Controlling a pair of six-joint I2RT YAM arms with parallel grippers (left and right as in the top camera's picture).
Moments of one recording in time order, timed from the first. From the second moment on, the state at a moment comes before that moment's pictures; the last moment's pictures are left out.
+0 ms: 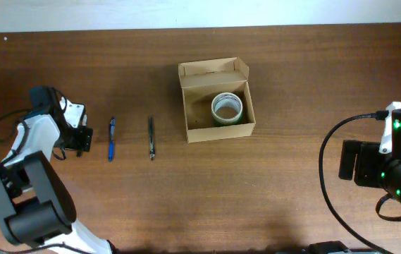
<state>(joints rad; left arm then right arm) 0.37 1.87 1.19 -0.67 -0.08 0.47 0.09 1.11 1.75 -1.67 0.27 0.16</state>
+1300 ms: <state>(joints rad) 0.37 1.94 1.20 -0.60 -0.02 0.36 0.09 1.11 1.75 -1.68 0.27 0.16</state>
